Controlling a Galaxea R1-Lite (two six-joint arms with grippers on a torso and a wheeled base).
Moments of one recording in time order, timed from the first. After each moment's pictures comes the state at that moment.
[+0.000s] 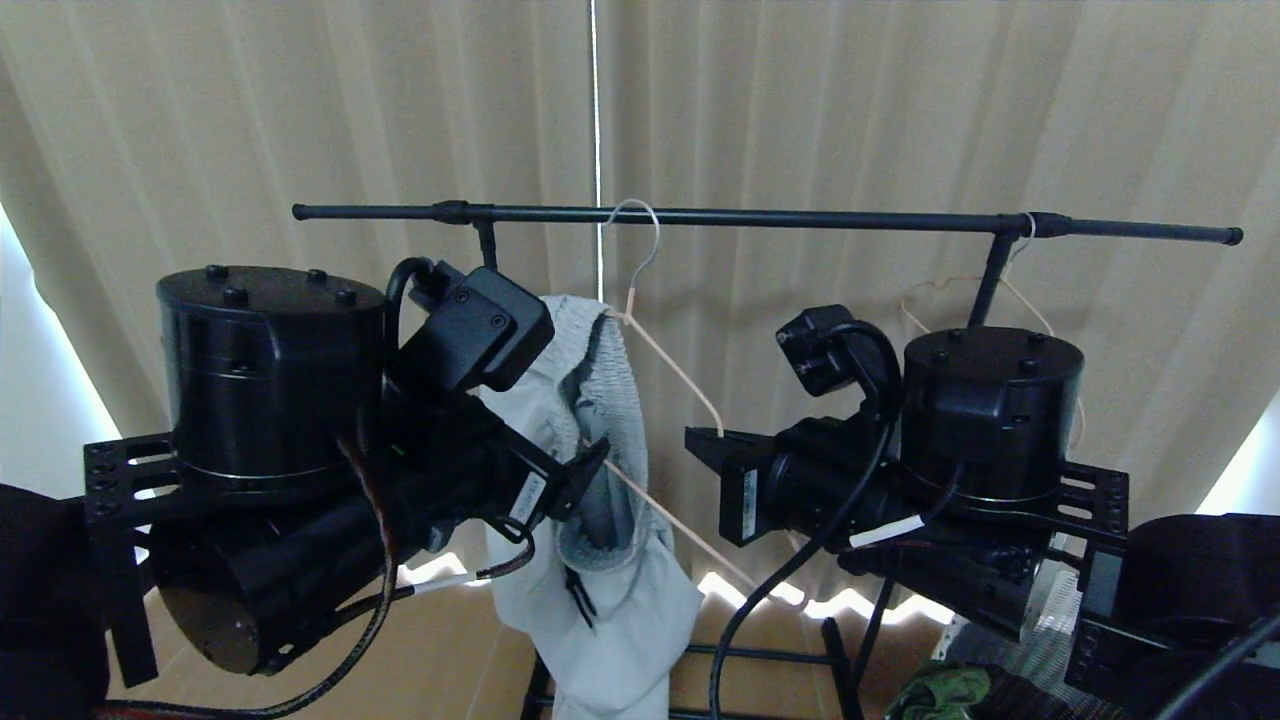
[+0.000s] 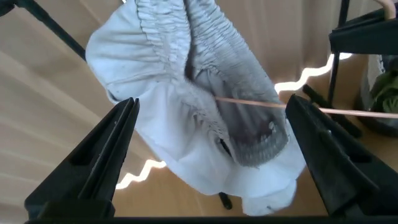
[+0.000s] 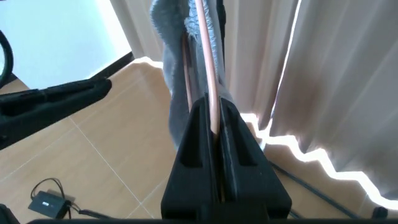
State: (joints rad) left arm -0.76 1.53 -0.82 -0.41 0.36 0.30; right arm 0.81 1.74 -0.83 -0.66 -0.15 0.27
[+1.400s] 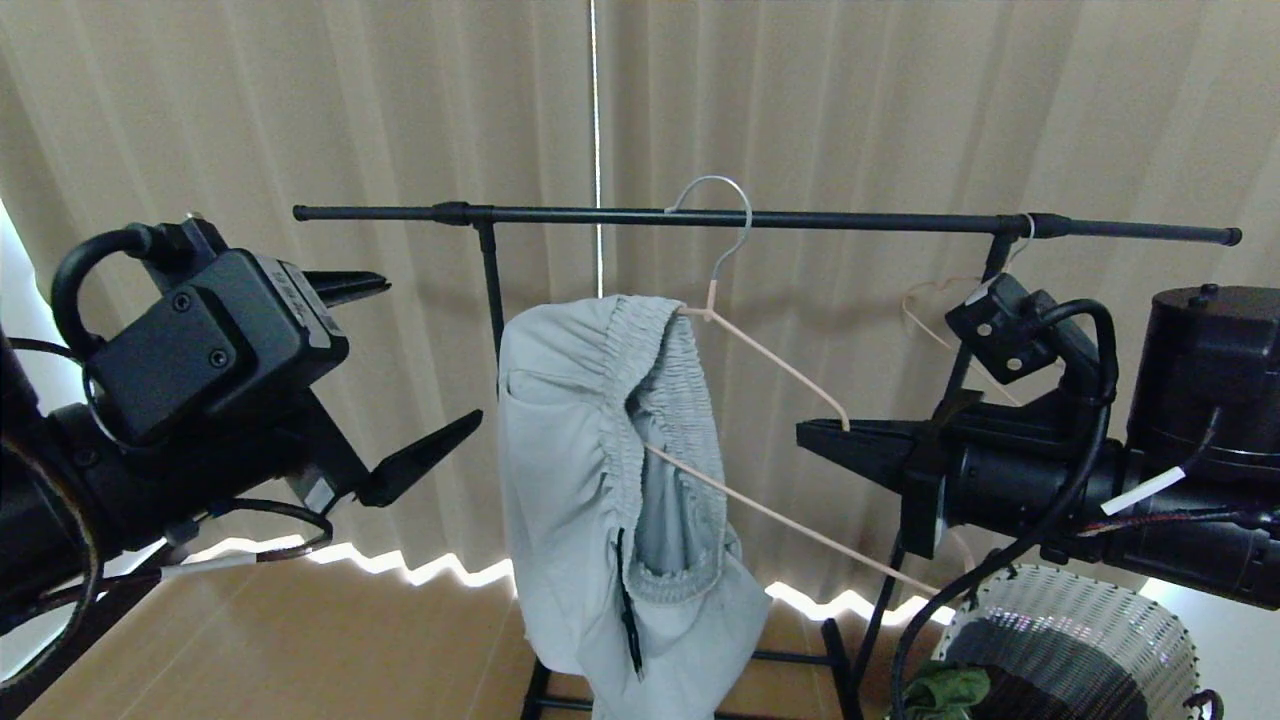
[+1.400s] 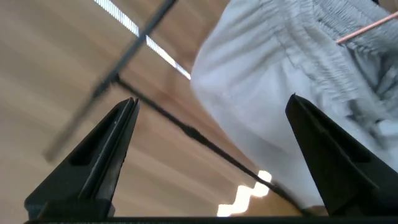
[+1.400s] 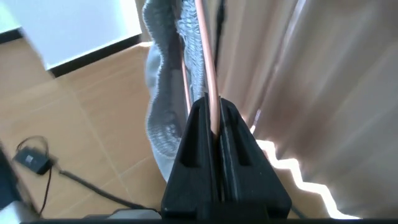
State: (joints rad) left arm -0.46 1.29 -0.68 -0.52 -0.09 0.82; right arm 0.57 1.50 -0.70 -0.53 0.22 0.04
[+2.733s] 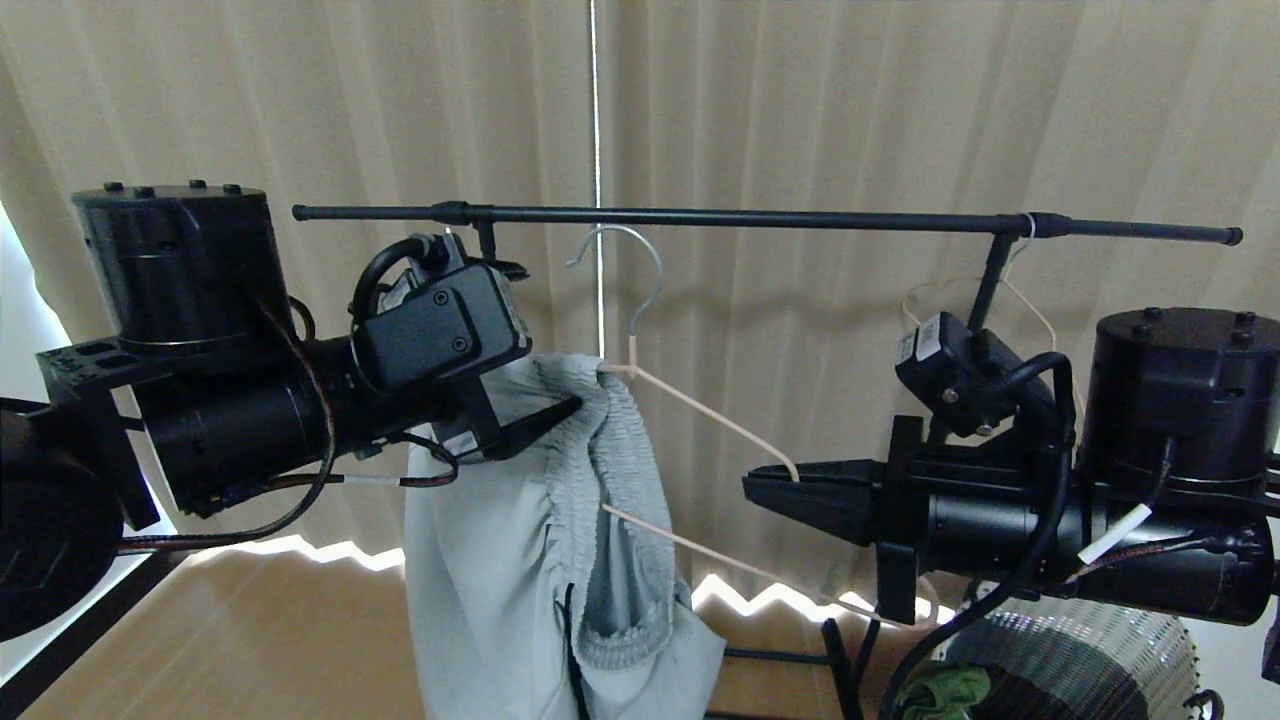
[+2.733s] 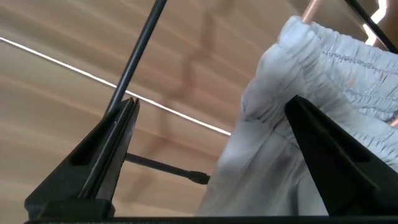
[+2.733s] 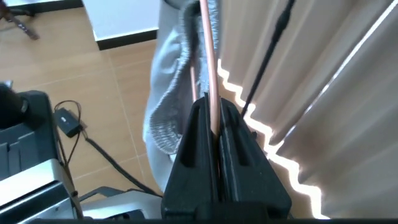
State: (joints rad) left arm -0.49 1.56 -0.89 -0.52 -0.22 0.98; right arm 0.66 1.54 -0.70 -0.54 0.39 -0.06
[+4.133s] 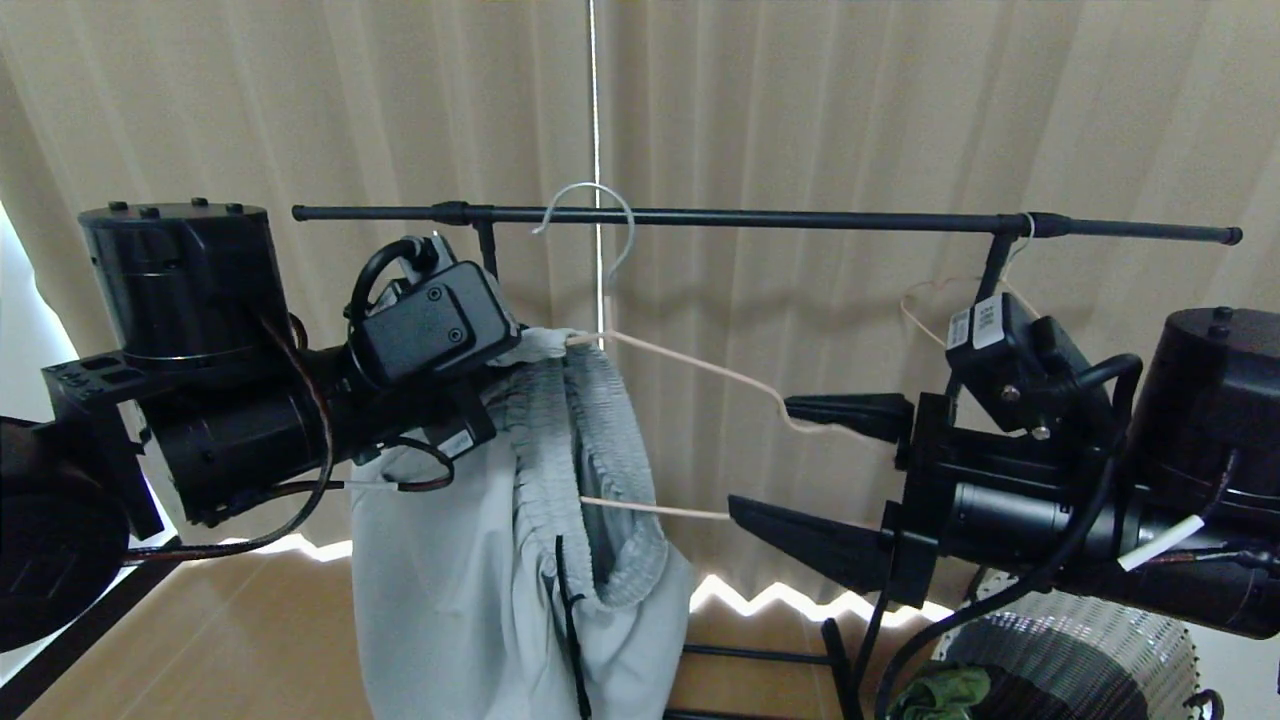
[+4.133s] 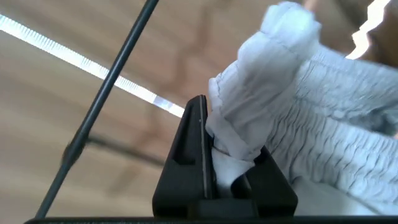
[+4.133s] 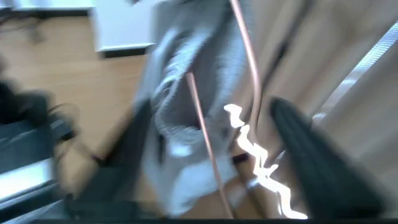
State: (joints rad) left arm -0.47 1.57 -0.86 -0.55 -0.13 0.91; right arm 0.64 1.52 -0.64 -0.73 0.35 -0.09
